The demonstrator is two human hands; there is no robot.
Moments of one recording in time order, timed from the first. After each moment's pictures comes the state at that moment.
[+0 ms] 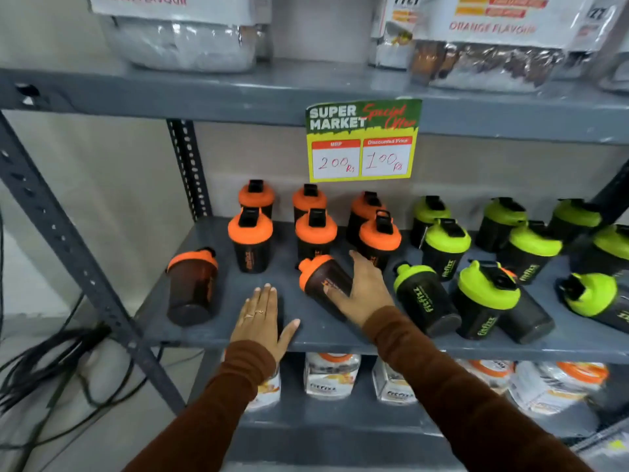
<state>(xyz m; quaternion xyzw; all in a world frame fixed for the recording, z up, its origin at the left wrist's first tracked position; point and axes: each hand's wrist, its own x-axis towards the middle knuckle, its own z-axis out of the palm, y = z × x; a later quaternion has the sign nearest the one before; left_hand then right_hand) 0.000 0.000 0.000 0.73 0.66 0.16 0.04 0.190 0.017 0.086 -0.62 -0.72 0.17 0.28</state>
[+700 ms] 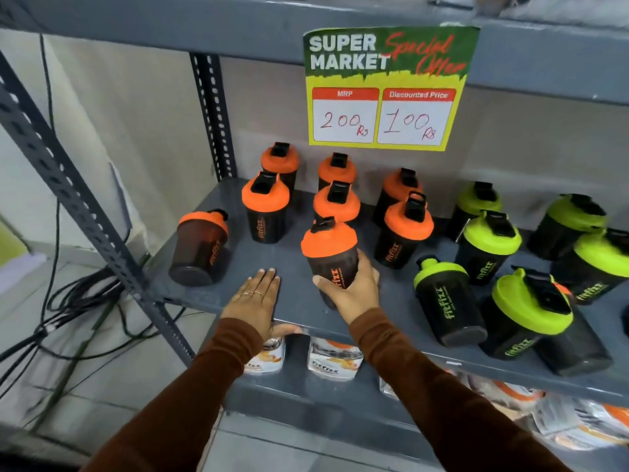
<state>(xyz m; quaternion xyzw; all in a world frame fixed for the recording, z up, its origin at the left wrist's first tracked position) -0.010 0.007 -0.016 0.74 0.67 0.01 -0.01 0.174 0.044 0.029 -0.59 -0.60 0.34 0.43</state>
